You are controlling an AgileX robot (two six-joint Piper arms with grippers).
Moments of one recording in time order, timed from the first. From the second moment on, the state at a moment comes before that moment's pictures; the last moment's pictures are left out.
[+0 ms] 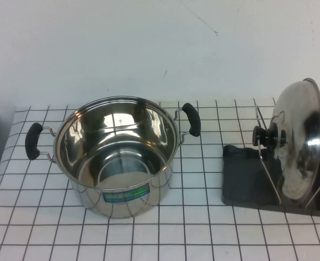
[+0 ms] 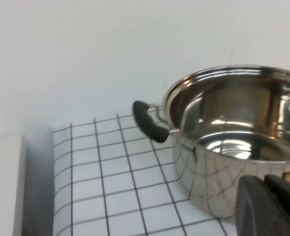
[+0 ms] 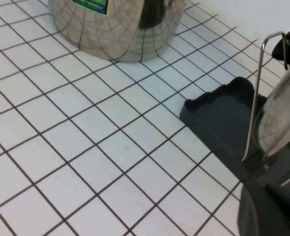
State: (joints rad) right arm 0.11 0.23 -0.23 0.68 0.73 -1.05; left arm -0.32 0.19 -0.32 0.18 0.44 -0.19
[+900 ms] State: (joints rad) right arm 0.11 0.23 -0.23 0.69 0.73 -1.05; left arm -0.17 -0.01 0.02 -0.03 0.38 -0.08
